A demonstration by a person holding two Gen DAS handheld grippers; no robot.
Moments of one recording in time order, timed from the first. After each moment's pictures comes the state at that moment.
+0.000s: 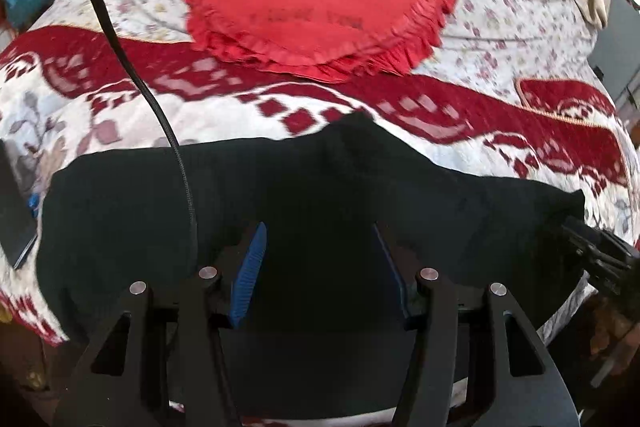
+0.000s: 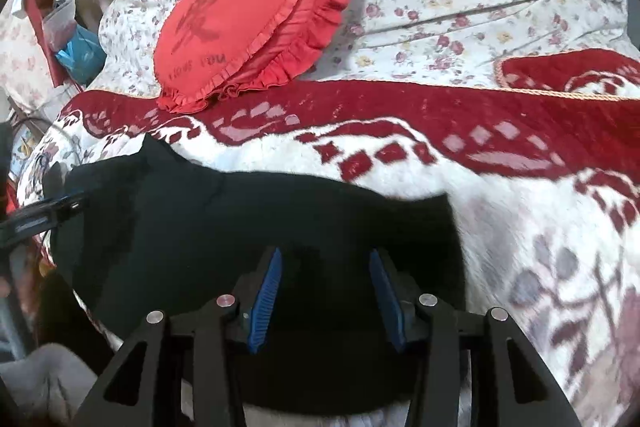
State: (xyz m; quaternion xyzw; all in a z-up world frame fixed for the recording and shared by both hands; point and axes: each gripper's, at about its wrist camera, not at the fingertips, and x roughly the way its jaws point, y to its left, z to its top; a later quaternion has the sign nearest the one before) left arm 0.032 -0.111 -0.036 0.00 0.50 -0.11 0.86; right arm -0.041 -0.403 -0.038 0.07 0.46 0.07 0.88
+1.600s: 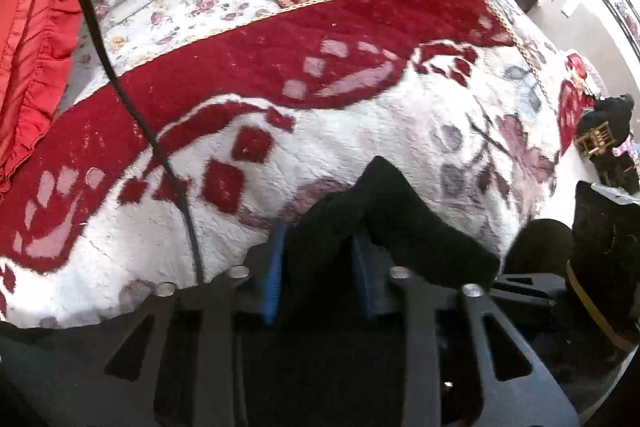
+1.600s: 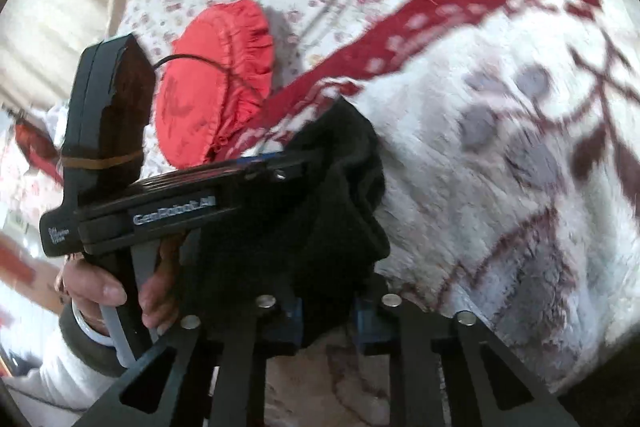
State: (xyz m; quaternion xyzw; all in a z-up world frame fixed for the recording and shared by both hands) left arm 0.053 -0.368 -0.067 0.14 0.52 -0.43 0.73; right arm -0.093 -0.453 -0.072 0.30 0.40 0.07 0.86
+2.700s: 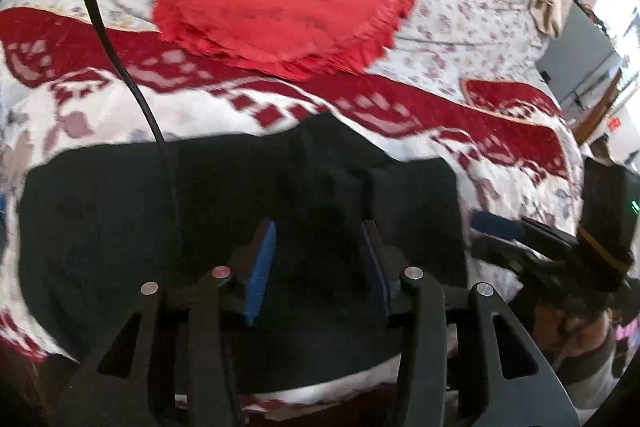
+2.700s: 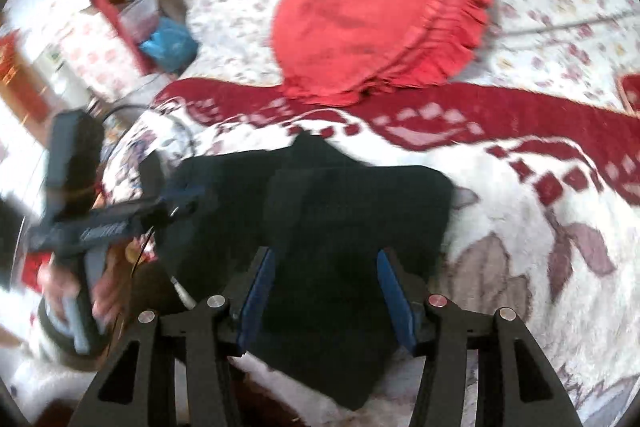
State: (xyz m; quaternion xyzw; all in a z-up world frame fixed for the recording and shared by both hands) left arm 0.029 -0.082 -0.019 -0.06 0.51 -0.22 0.83; right arm -0.016 -0.314 -0.034 0.14 0.46 0.22 0.85
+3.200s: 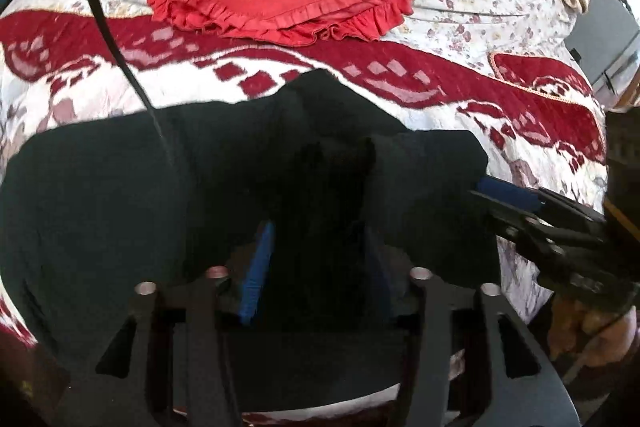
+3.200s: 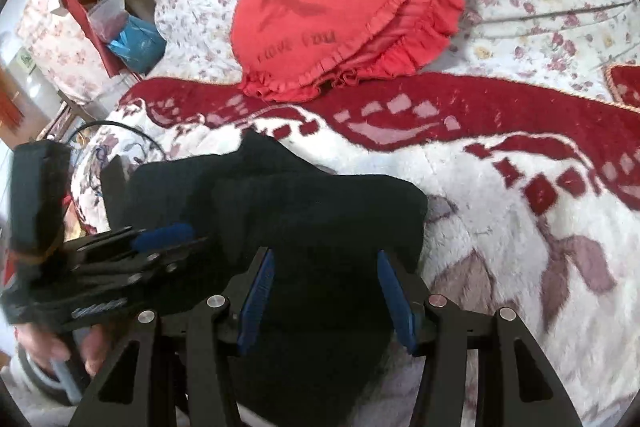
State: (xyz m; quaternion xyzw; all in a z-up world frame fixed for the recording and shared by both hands) left arm 0.033 -0.116 -0.054 -0.02 0.54 -0.17 0.83; right arm 0.023 -0.308 -0.061 0.10 0.49 0.18 0.85
